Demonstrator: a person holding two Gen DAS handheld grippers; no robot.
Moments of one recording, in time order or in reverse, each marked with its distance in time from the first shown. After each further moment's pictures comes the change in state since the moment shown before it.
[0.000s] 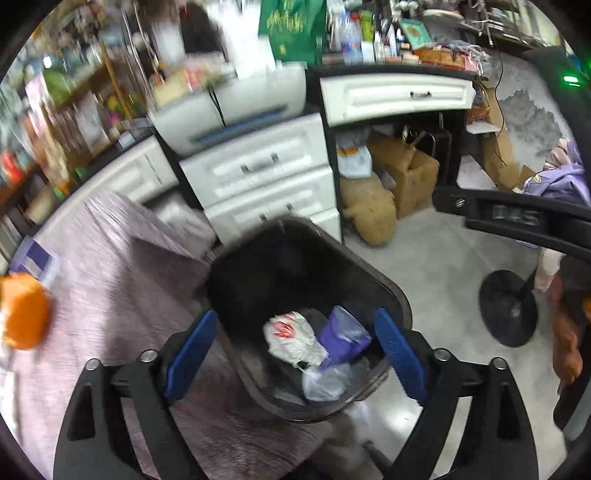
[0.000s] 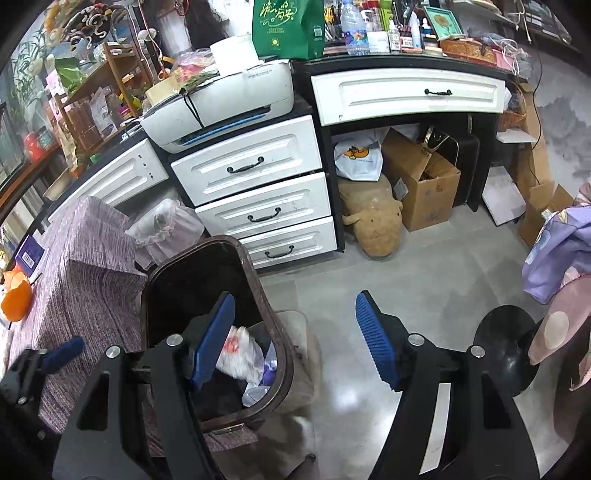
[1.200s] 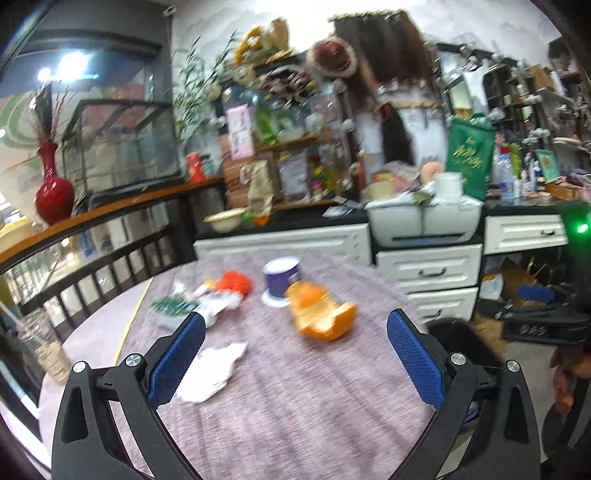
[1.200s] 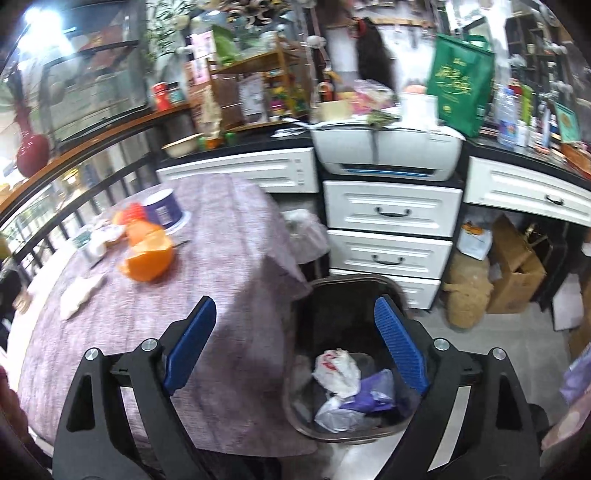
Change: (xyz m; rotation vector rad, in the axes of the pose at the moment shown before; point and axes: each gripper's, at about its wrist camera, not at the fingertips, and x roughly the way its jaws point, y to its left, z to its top) left arm -0.182 0.156 -0.069 -0.378 -0.312 0.494; right arm -0.077 0.186 -0.016 -0.389 -0.086 0.339
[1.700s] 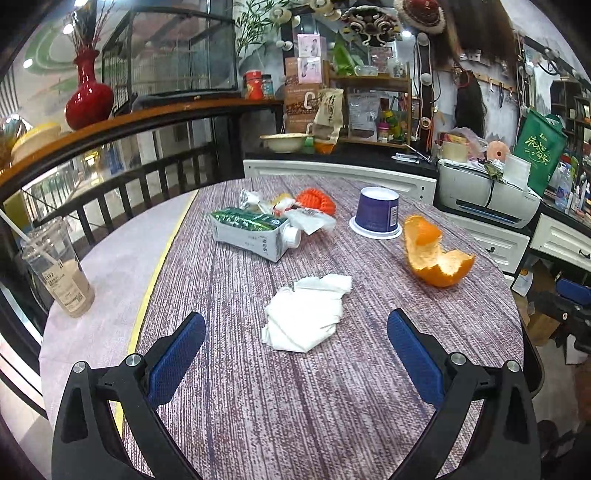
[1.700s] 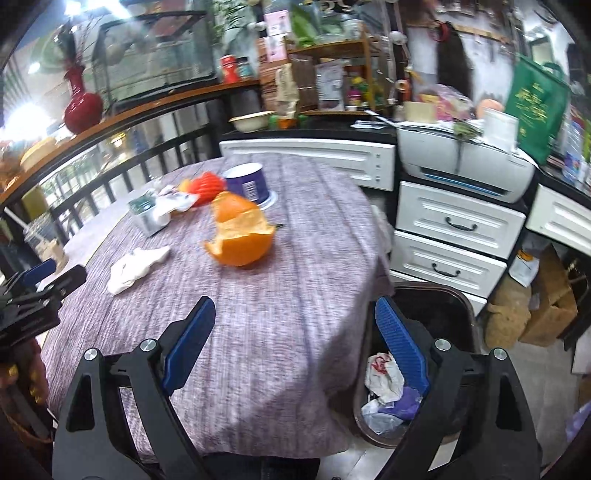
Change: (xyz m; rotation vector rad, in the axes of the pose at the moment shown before) left arm 0.043 0.114 -0.037 -0.191 0.253 0.073; right arm 0.016 0.085 0.002 -0.165 0.060 0.162
